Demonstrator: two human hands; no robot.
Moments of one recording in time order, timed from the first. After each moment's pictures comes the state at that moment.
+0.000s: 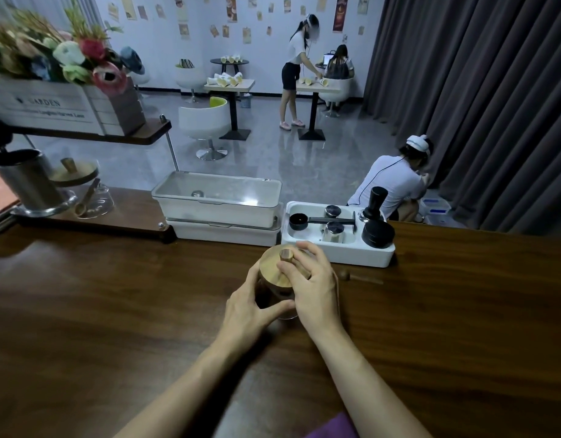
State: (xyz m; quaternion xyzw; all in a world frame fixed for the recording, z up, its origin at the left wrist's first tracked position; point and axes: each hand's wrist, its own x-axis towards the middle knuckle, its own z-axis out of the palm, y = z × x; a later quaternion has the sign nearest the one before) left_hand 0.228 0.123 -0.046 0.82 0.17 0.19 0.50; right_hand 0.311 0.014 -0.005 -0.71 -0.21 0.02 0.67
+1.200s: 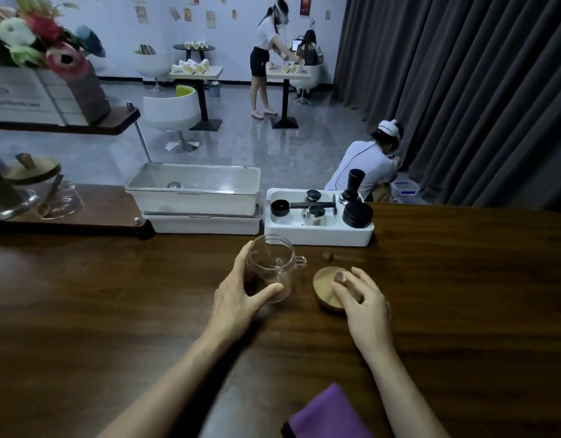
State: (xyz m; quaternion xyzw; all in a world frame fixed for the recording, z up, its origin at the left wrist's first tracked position) left_hand 0.228 0.126 -0.049 0.85 0.14 0.19 0.48; right_hand 0.312 -0.099 -0.045 -0.85 -0.07 -0.01 0.51
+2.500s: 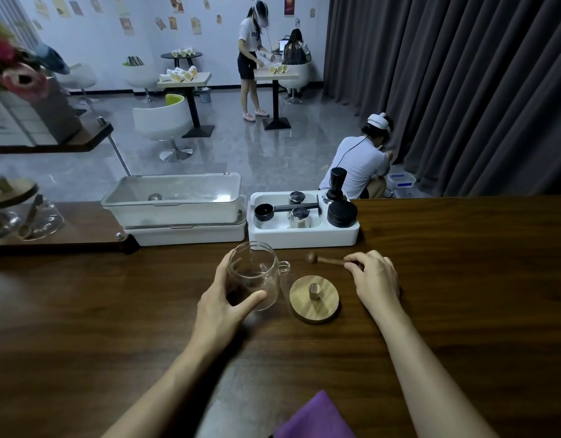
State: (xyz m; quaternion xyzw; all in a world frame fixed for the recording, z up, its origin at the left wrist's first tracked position) left_hand 0.230 0.122 -0.051 0.84 0.14 0.19 0.49; right_hand 0.409 -0.126 -0.064 -0.94 -0.11 -0.09 0.30
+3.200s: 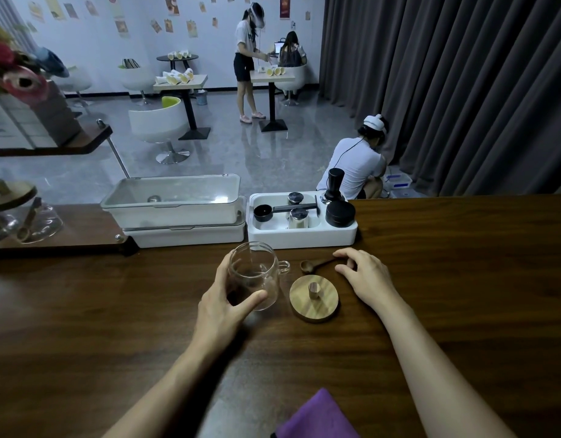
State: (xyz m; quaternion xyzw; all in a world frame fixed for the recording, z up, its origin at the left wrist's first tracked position) left_hand 0.230 0.121 -0.050 0.83 0.15 0.19 0.50; right_hand 0.417 -0.127 -0.052 -0.94 -0.19 0.02 0.29
